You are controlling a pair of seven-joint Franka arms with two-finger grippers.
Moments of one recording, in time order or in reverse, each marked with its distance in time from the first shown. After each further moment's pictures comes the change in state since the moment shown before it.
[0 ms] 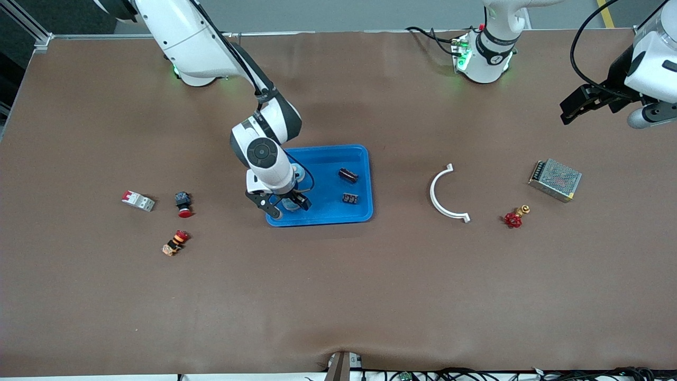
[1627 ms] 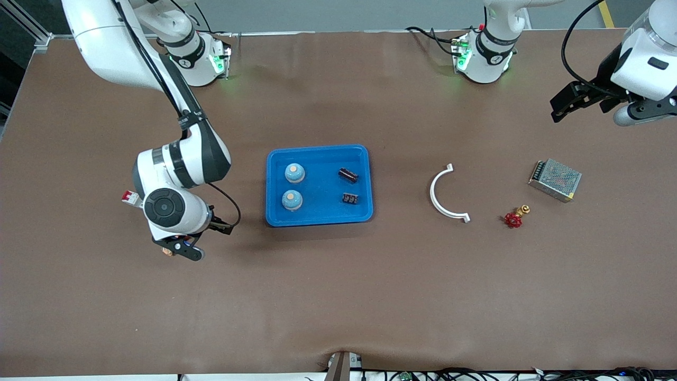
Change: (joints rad) left arm 0.004 -0.001 -0.028 0.000 -0.014 0.000 0.014; right arm -0.293 -0.023 -0.032 0.277 -0.159 -0.507 -0.531
